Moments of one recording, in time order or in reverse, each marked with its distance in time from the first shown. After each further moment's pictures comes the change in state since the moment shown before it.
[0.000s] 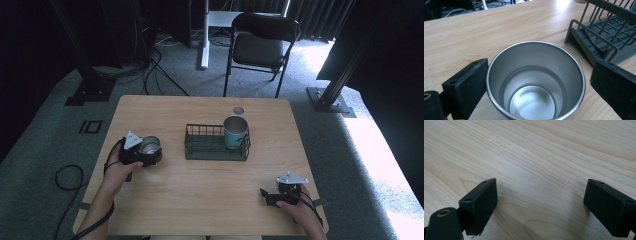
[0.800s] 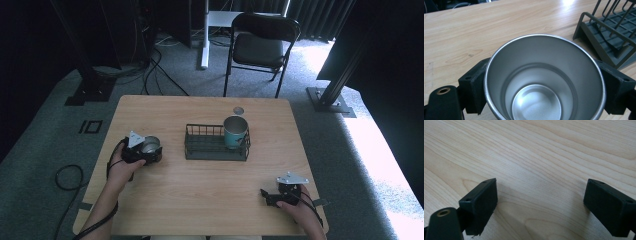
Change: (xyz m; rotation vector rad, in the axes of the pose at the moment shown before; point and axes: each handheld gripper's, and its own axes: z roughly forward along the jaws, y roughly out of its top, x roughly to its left) left arm 0.000 -0.001 0.011 0.035 0.034 -0.009; right arm 0.000 -0.001 -0.001 0.000 -0.001 0.003
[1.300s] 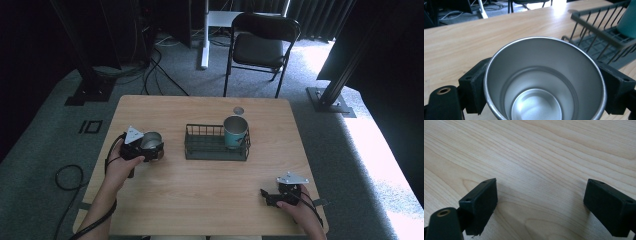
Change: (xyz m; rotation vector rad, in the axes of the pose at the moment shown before) left arm -0.007 0.026 -0.019 -0.065 -0.055 -0.008; right arm 0.000 0.000 0.000 0.000 0.000 0.001
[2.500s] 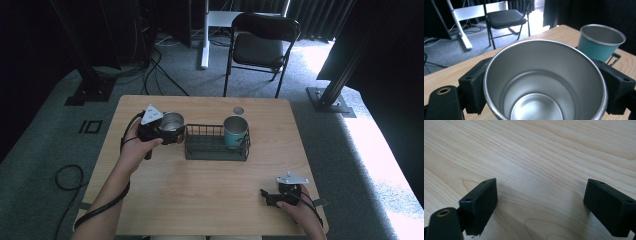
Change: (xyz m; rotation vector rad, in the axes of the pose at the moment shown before) left arm -0.052 0.090 0.002 -0.098 -0.140 0.092; right arm 0.000 0.000 0.000 0.000 0.000 -0.001
